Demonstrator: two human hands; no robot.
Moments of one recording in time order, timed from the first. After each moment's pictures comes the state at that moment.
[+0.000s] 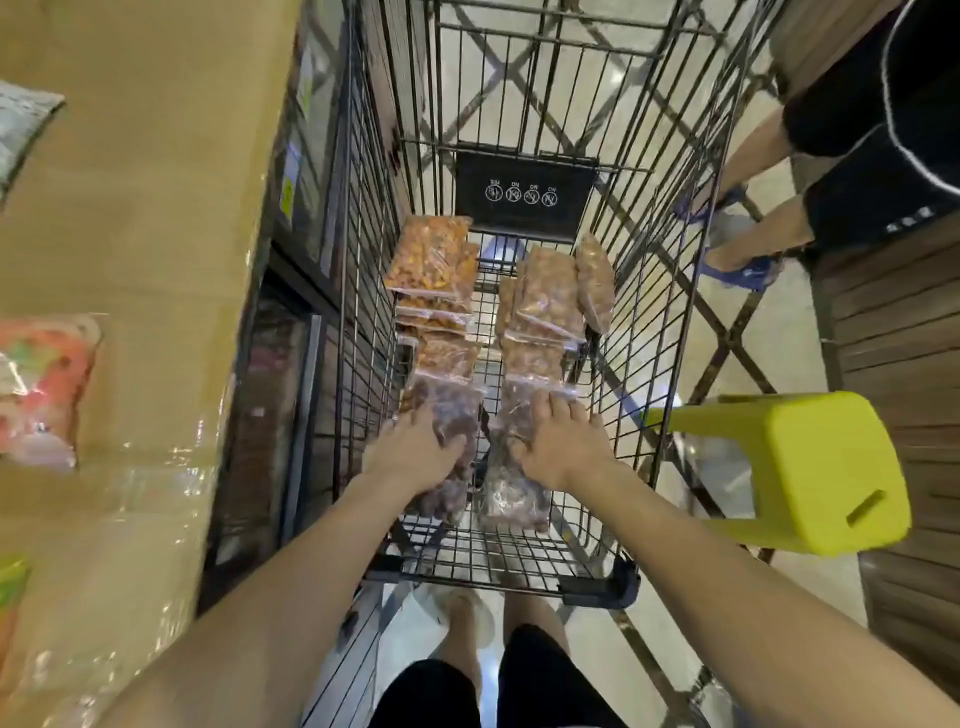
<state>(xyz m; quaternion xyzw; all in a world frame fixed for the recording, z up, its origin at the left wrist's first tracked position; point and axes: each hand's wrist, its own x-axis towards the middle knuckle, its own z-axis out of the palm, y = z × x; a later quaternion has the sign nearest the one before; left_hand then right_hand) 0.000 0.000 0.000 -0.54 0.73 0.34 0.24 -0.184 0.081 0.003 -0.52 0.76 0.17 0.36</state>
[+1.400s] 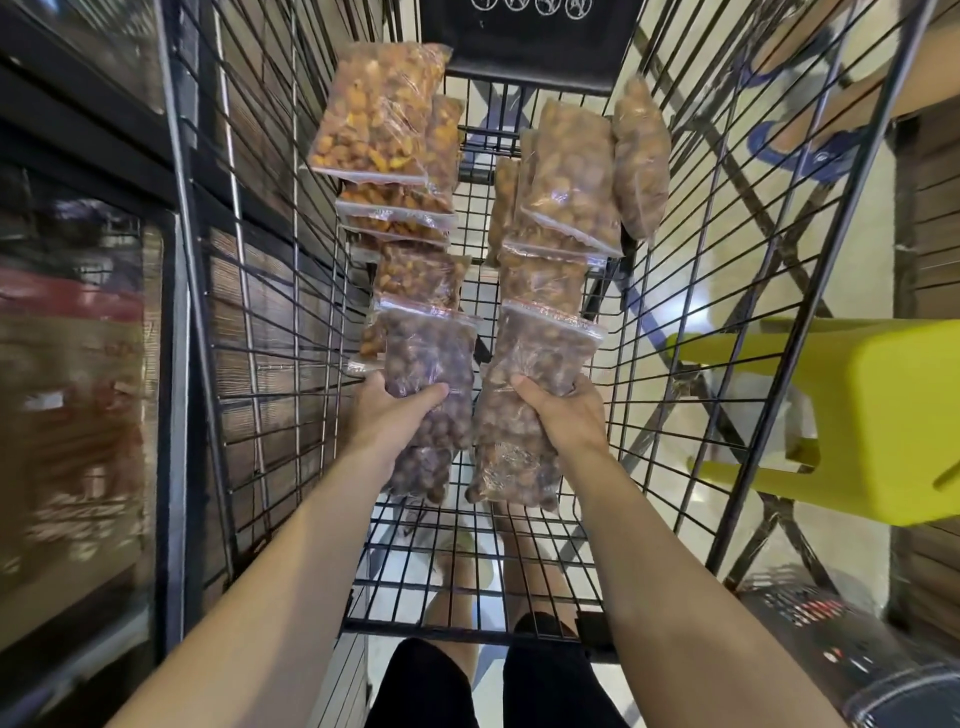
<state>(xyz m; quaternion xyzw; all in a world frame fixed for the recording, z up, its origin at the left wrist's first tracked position) -0.007 0.004 -0.160 -0.72 0.38 0.57 0.00 -0.189 0.099 -0.167 0.03 0.78 -0.33 0.52</state>
